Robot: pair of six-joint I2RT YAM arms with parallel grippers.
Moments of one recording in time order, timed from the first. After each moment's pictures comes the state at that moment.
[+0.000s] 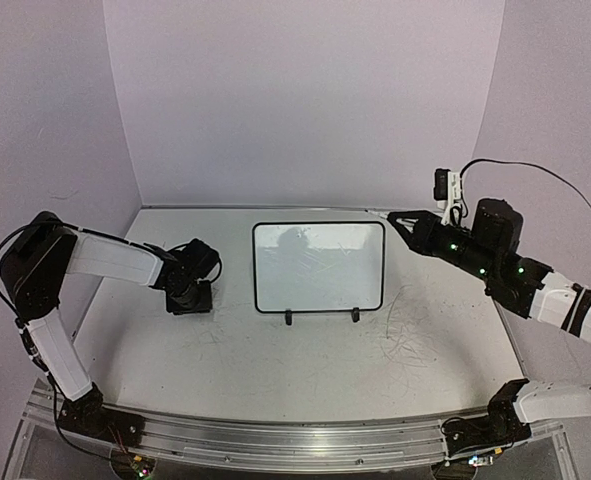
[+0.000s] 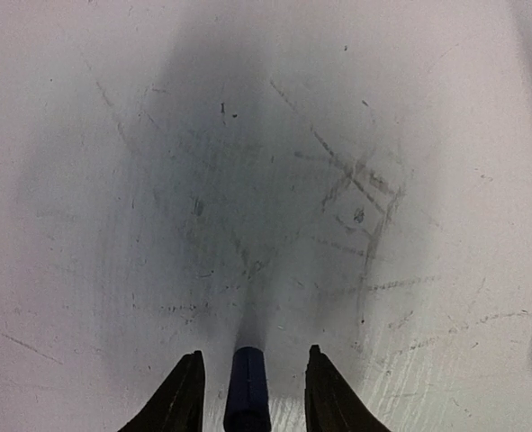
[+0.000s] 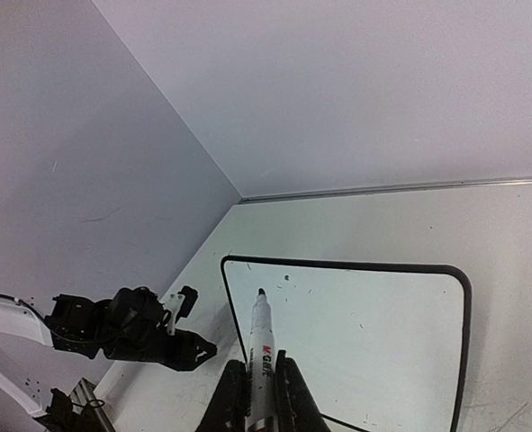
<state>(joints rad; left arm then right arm) -0.64 1.75 0.95 -0.40 -0.32 -0.74 0.58 1.04 0.77 0.17 -0.15 0.54</state>
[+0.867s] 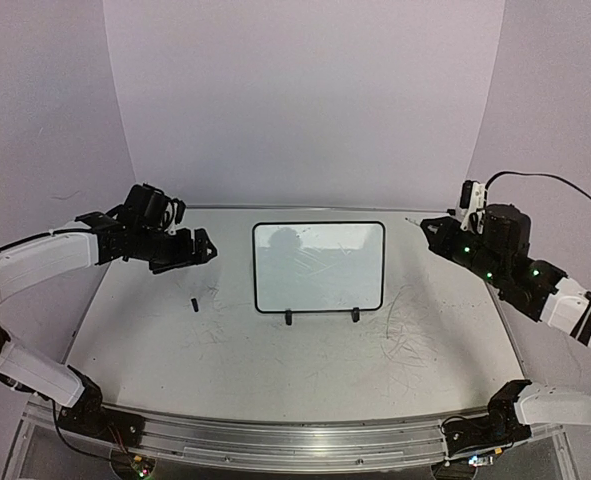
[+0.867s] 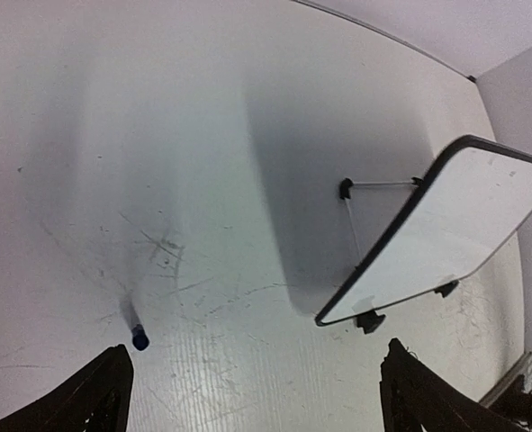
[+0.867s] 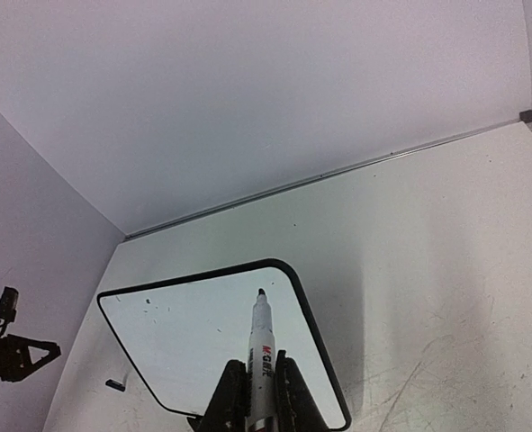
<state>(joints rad) -0.52 1.34 1.03 -0.45 0.08 -0.54 0.53 0.96 0.77 -0.05 0.15 0.58</state>
